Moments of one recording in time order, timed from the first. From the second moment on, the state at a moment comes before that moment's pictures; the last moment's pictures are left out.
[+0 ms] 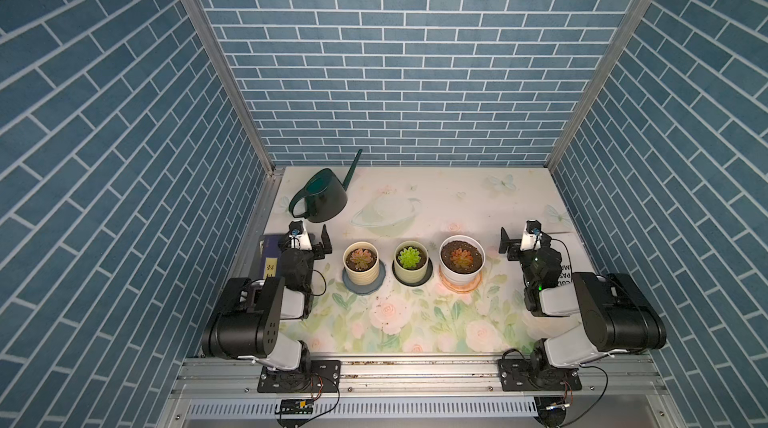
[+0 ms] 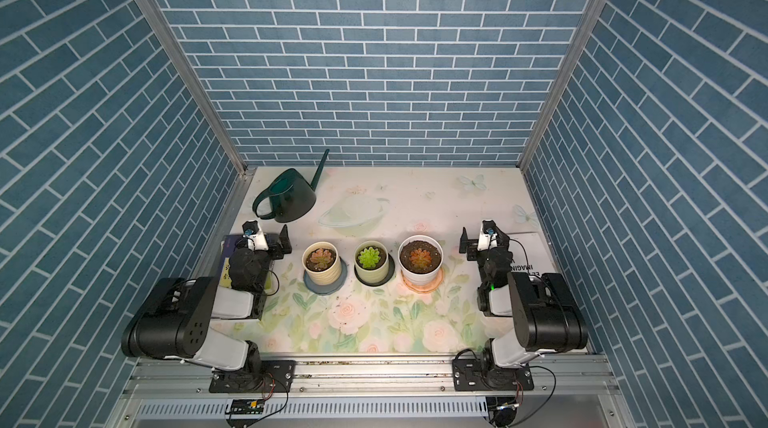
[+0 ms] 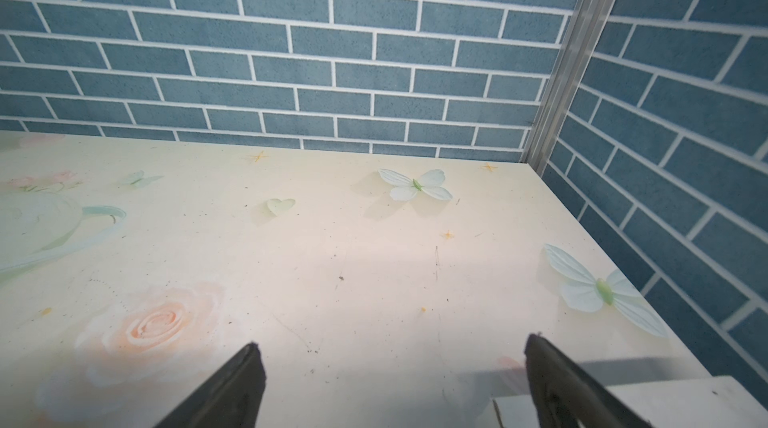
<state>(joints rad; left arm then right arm) 0.01 1.51 0.19 1.21 -0.06 -0.03 0.03 1.53 0.21 1.19 -0.03 -0.08</state>
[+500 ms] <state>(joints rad) 0.01 1.51 0.19 1.21 -0.06 -0.03 0.03 1.53 0.21 1.19 -0.03 -0.08</state>
